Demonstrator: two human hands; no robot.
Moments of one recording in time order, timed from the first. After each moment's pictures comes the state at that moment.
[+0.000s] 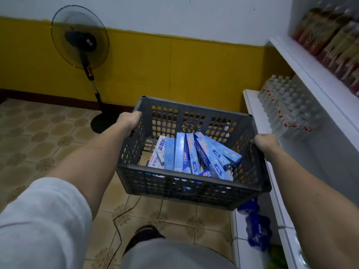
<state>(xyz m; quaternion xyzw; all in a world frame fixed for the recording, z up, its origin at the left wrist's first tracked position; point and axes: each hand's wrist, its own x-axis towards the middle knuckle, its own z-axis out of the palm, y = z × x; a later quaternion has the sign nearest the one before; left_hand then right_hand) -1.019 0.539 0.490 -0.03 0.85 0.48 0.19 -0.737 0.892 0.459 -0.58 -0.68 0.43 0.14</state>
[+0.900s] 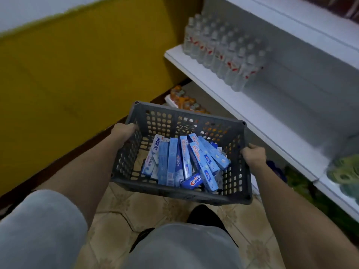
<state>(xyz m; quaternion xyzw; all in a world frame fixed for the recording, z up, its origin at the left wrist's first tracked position) -1.327 0.941 0.372 0.23 0.85 0.25 0.39 -0.908 0.946 0.321 -0.83 -0.30 0.40 0.24</state>
